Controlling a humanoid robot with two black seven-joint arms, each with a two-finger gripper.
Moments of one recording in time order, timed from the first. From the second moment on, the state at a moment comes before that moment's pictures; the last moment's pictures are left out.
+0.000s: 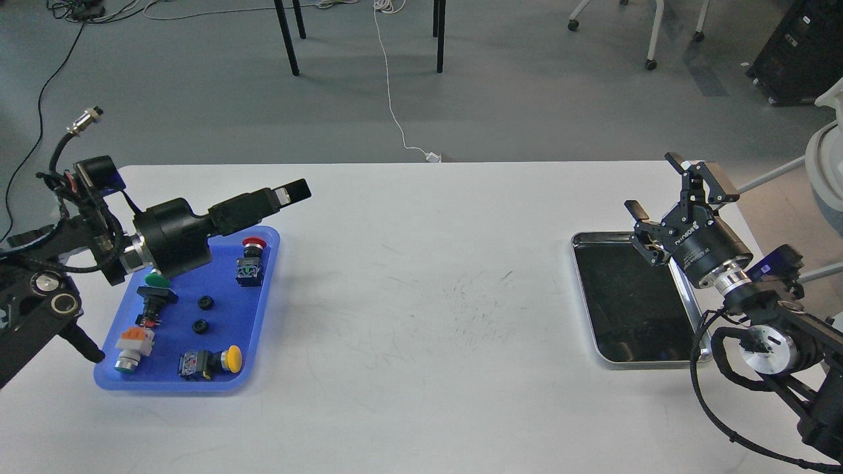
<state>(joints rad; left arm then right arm) -0.47 0.71 -0.92 -1.39 1.80 -0.49 -0.49 0.42 -0.54 0.73 1.00 -0.27 0.28 0.49</state>
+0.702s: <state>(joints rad) -0.72 0.79 -0.31 -1.05 2.13 -0.15 -0.49 0.42 -0.54 0.73 1.01 -0.27 0.28 0.49</state>
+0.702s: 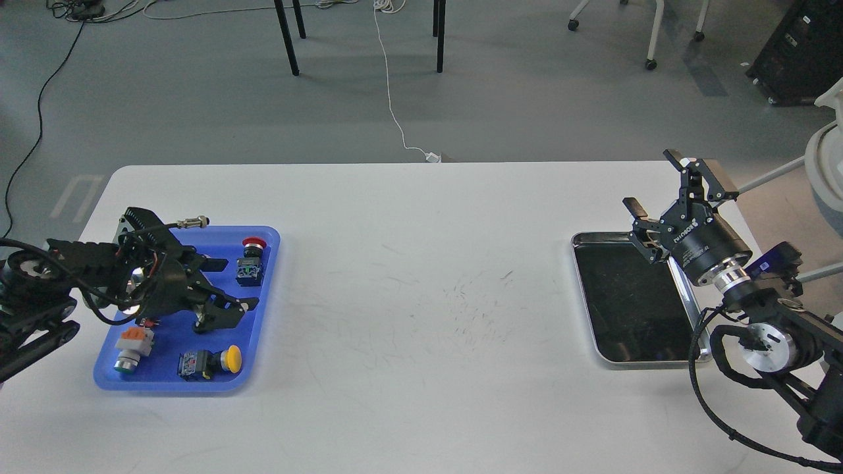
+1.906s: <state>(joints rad) -0.70 0.79 -0.20 -0.94 2.13 -0.07 -0.49 0.42 -0.54 0.73 1.02 -0.27 0.28 0.49</state>
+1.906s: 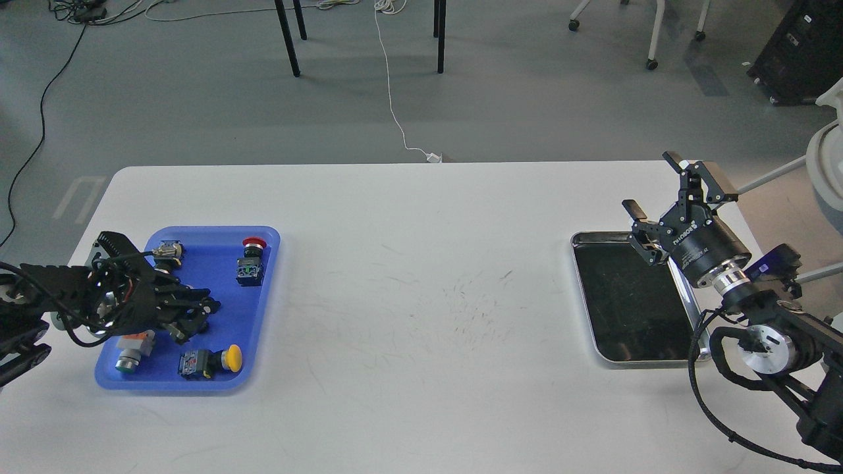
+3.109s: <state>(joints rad) -1.12 0.06 -0.12 -0.87 2.17 -0.24 -0.49 0.94 -0.62 0.40 1.03 -0.25 0.26 0.49</state>
